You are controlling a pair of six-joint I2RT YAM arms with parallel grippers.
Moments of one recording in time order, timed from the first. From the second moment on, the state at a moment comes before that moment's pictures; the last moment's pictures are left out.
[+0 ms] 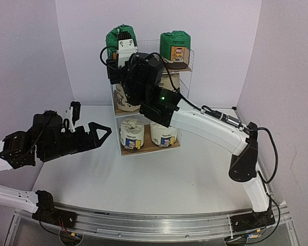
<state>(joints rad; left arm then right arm) -1.12 0.81 0.89 -0.48 -0.39 -0.87 1.15 2.27 2.45 0.15 0.75 -0.24</state>
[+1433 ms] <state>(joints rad) -1.12 0.86 0.87 -0.56 -0.46 -0.99 1.16 1.41 1.46 -0.24 0.74 0.08</state>
